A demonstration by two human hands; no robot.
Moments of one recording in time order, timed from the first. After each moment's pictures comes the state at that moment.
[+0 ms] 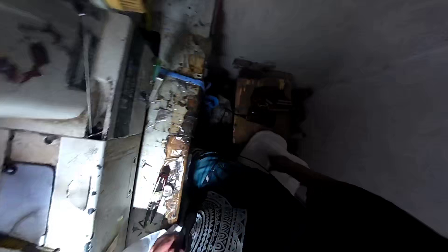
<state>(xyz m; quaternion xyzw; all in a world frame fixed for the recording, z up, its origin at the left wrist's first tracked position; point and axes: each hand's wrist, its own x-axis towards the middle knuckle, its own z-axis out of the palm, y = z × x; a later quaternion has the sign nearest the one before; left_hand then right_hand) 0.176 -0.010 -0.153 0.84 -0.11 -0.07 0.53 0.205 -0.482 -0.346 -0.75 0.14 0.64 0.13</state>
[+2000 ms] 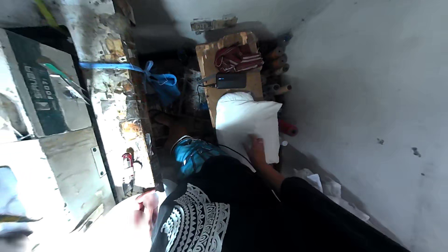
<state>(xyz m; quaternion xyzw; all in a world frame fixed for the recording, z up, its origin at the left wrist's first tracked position) 0.227 -0.070 -0.078 0.82 0.18 -0.24 0.49 0.079 -0.383 -0.316 -0.81 0.42 0.22 0.33</state>
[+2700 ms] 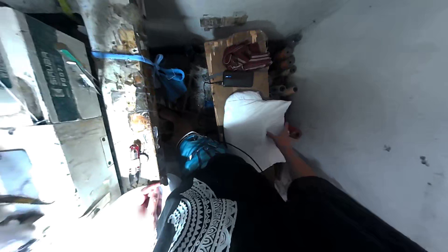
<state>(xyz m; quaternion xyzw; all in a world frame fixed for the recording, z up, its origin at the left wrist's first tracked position) 0.228 -0.076 -0.102 0.82 0.21 -0.27 0.46 0.068 -0.491 -0.344 -0.70 0.58 0.24 0.33</state>
